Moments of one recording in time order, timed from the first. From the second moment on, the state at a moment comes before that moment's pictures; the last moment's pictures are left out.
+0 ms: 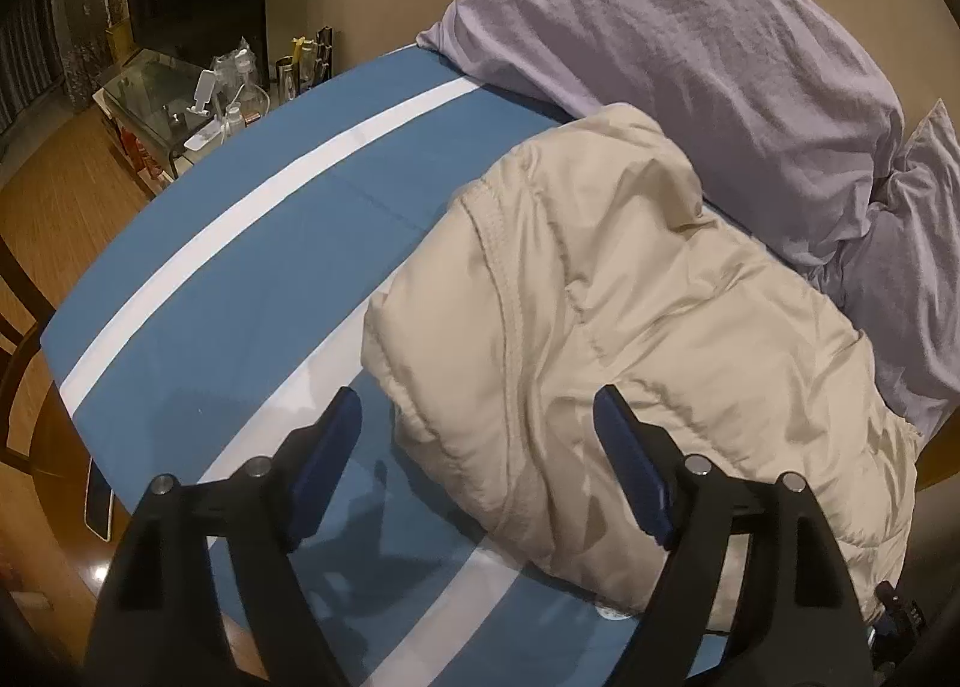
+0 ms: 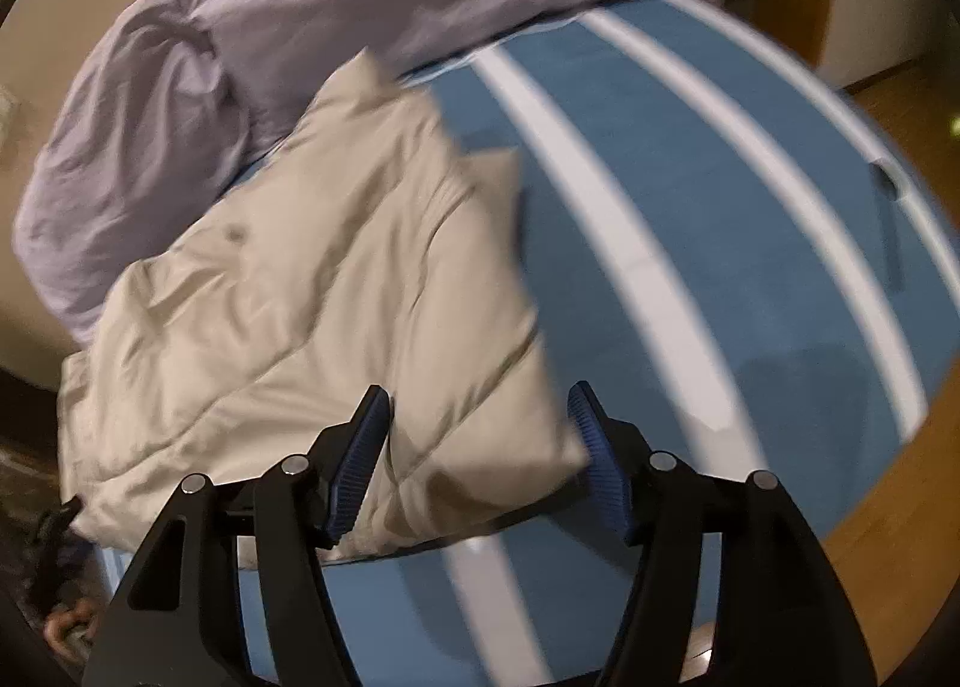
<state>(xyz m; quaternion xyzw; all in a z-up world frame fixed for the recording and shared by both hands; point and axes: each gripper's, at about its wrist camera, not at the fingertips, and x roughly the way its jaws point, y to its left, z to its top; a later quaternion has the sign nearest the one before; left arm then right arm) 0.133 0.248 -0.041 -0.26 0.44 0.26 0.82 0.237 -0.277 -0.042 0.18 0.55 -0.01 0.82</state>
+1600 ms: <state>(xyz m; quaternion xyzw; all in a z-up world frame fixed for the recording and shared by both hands) 0.162 0.254 -0.061 -0.30 0.45 0.26 0.80 0.274 -0.090 -0.085 -0.06 0.52 0.12 0.84</state>
